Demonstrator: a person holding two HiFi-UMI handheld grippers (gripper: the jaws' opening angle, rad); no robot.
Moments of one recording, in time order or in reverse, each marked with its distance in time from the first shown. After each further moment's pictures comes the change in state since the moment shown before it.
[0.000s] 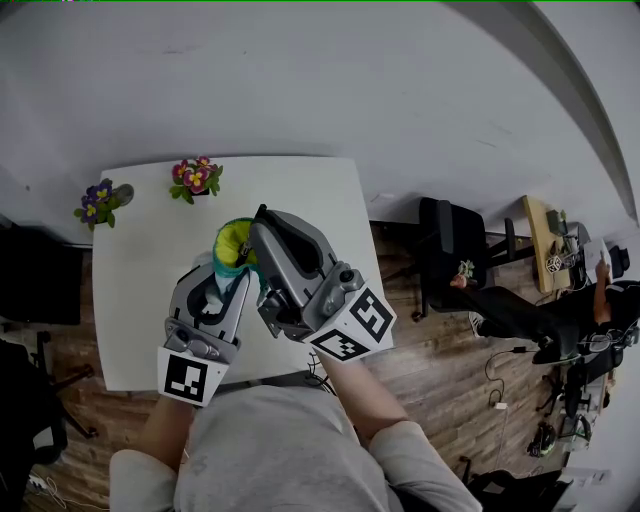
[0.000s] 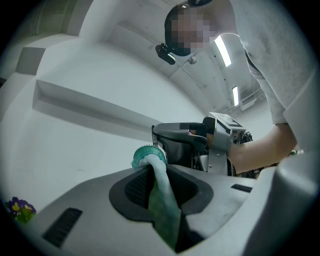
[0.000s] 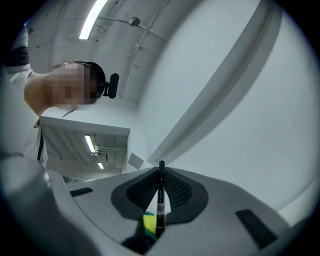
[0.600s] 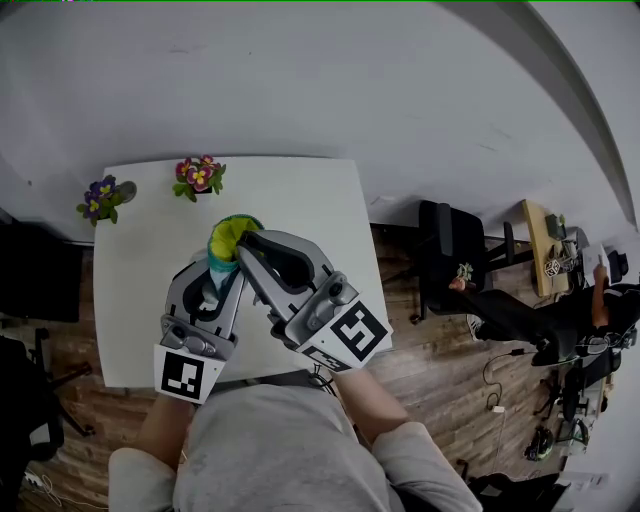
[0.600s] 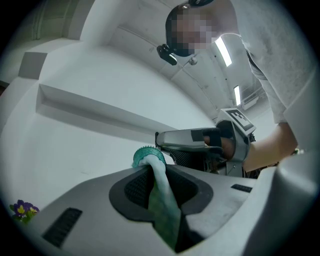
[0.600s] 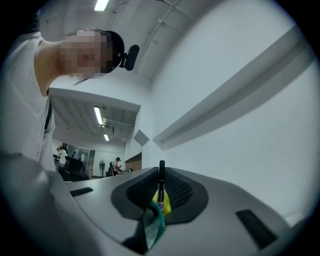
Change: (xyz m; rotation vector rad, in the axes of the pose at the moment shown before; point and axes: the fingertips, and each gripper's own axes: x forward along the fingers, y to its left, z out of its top) left arm -0.008 0.006 0.009 0.008 -0.017 0.033; right arm -0.005 0.026 -0.033 -0.229 0.237 0.034
